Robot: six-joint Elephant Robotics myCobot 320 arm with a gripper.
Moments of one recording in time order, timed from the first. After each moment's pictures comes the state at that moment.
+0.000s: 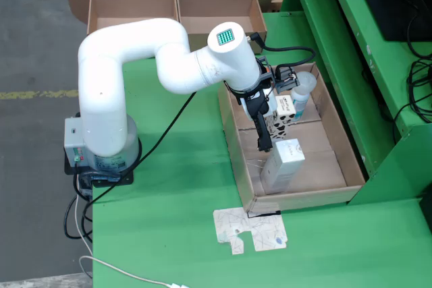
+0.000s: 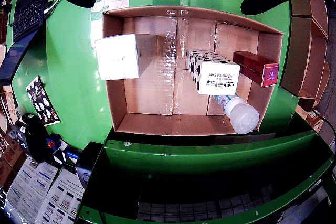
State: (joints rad) arm -0.01 -0.04 -1.27 0.24 1.56 0.00
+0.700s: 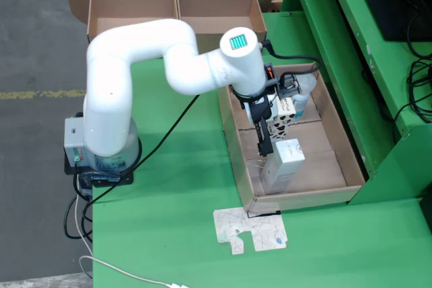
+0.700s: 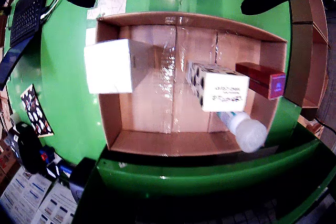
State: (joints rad) arm -0.02 -0.13 -1.17 0.15 1.58 -0.01
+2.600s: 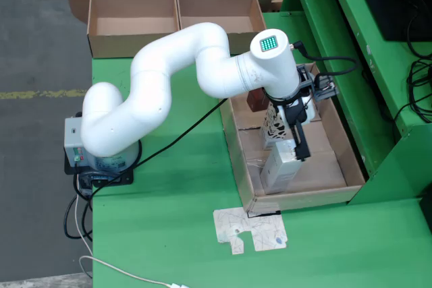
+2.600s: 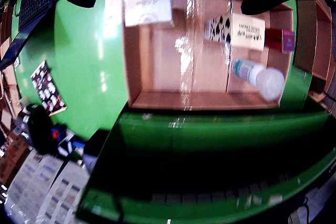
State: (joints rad) arm -0.10 -0.71 -0.26 -0.10 1.56 -0.06
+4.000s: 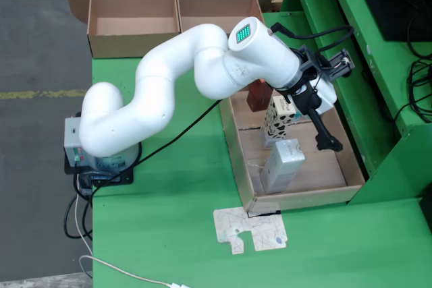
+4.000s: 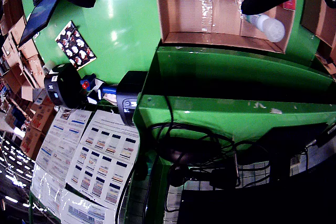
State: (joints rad) arm -0.15 -0.80 -0.02 0.14 1.50 -0.08
